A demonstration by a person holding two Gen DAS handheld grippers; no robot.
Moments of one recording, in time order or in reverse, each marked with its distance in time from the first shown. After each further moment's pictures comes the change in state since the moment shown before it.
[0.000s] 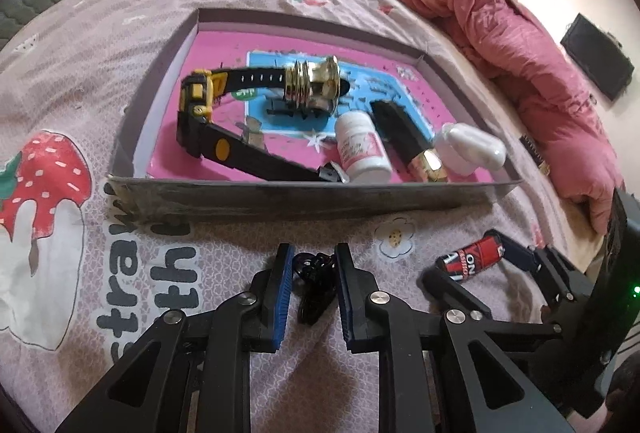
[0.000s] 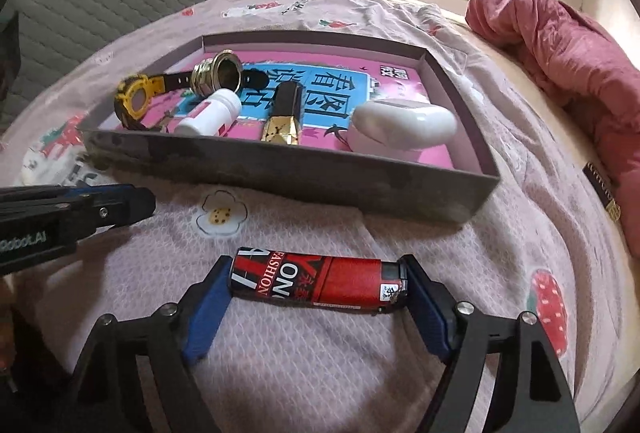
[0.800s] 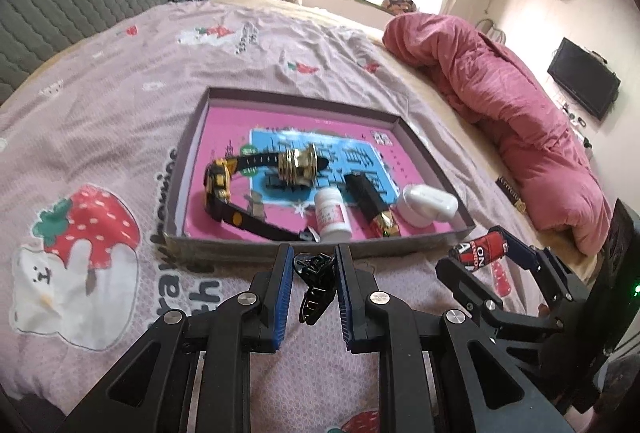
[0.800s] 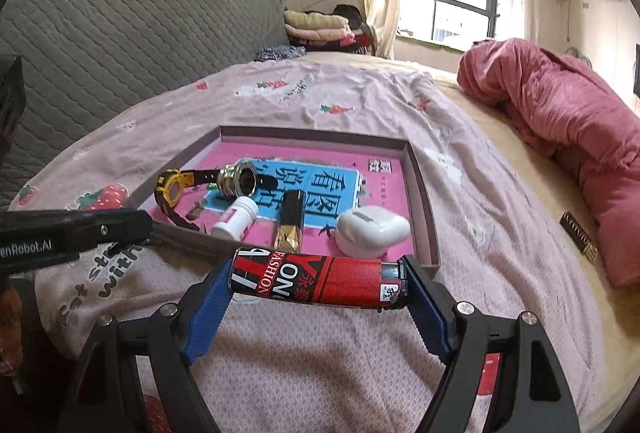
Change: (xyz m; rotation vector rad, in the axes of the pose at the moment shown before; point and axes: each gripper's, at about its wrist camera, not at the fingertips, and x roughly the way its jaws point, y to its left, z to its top) left arm -0.070 -0.012 0.009 0.014 -0.180 0.005; right arm -0.059 0.000 0.020 -0.029 -0.262 0.008
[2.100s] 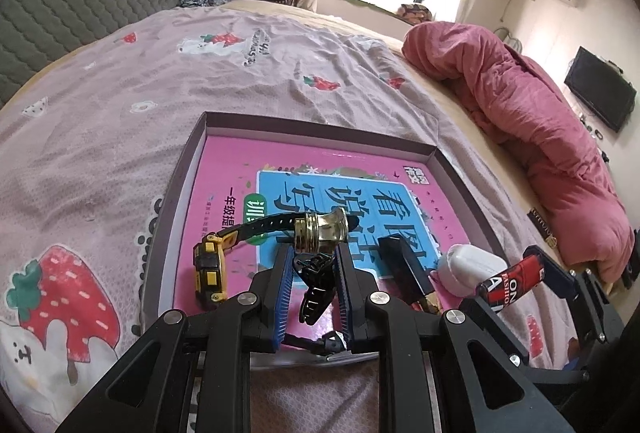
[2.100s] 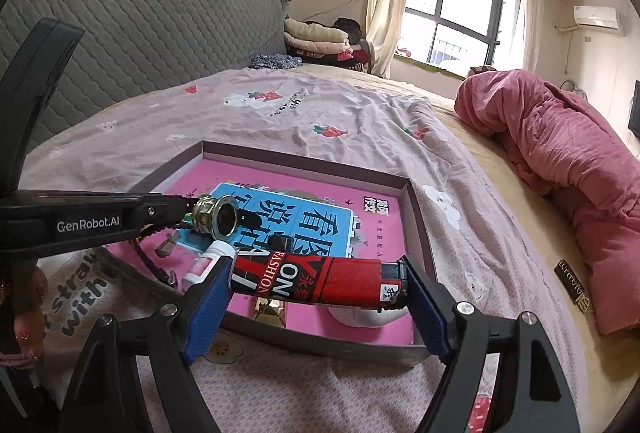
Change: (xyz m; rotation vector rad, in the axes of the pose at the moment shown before) left arm 0.071 0.011 0.049 -0.023 -0.020 0.049; right arm 0.040 0.012 0.030 -0.085 -0.025 -0.090
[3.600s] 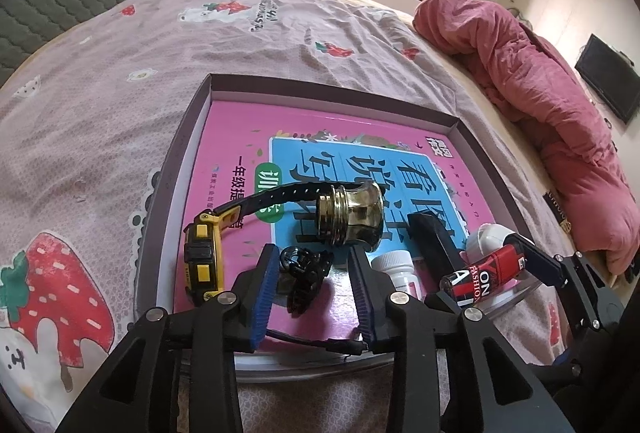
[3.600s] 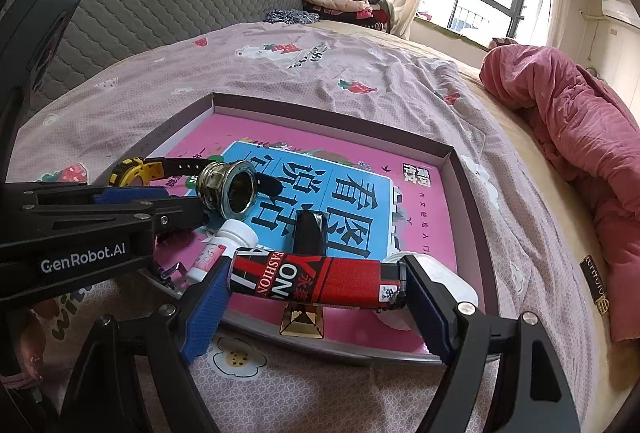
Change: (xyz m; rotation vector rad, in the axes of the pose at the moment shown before) left arm 0.026 0.012 -0.004 -0.009 0.099 0.017; right arm 0.044 0.020 0.006 -0.032 0.164 0.053
